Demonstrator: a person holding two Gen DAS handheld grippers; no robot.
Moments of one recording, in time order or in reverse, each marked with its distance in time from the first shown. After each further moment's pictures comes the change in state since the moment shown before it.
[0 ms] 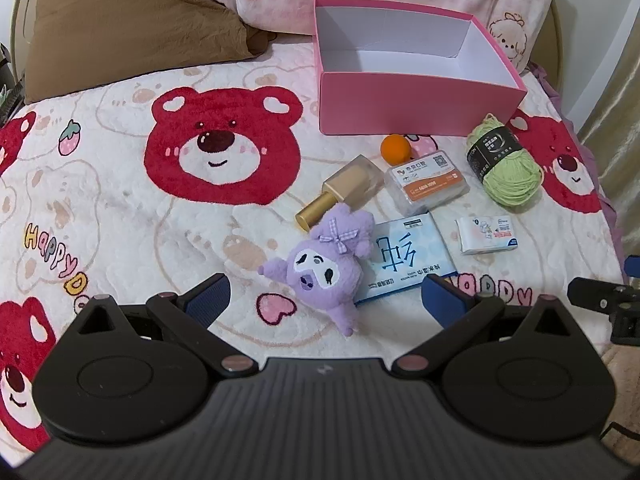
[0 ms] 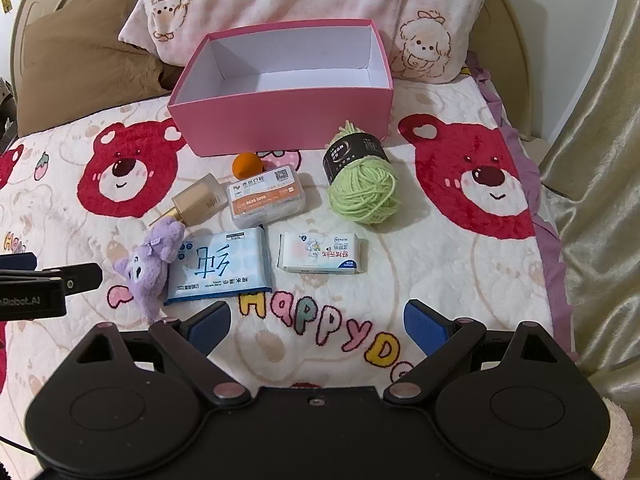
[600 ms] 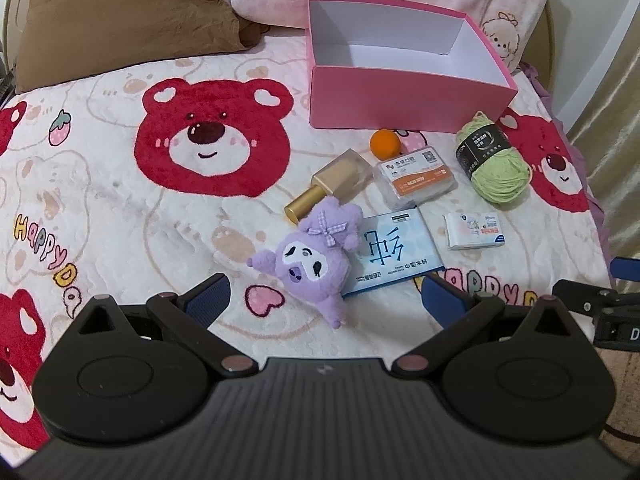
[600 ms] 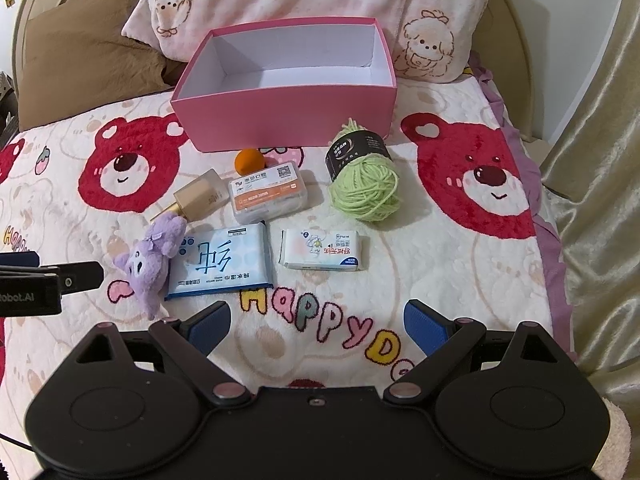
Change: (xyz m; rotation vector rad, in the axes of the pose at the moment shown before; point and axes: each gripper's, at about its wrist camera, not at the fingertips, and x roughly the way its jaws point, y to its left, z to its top) left arm -0.002 0.003 -0.001 -0.034 0.019 -0.030; right arm -0.001 0.000 -0.003 -0.012 0.004 -0.002
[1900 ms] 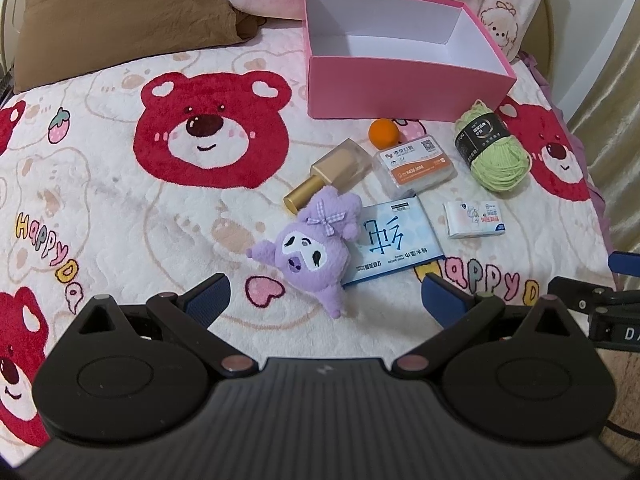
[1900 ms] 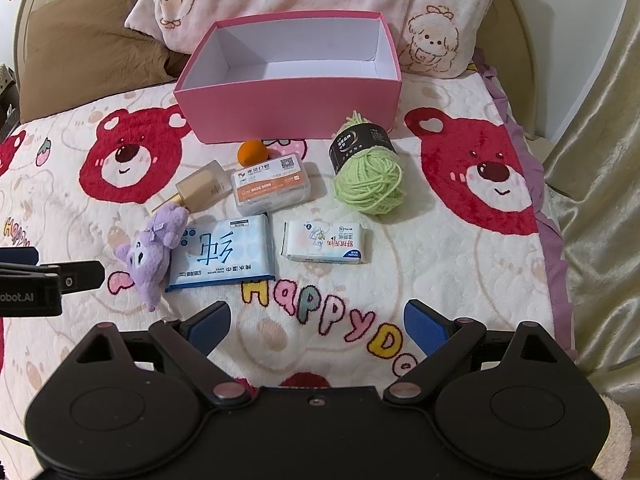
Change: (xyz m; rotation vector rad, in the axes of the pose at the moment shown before) left arm 0.000 0.000 -0.003 -0.049 0.019 0.038; right arm 0.002 0.005 -0.003 -0.018 0.013 -0.004
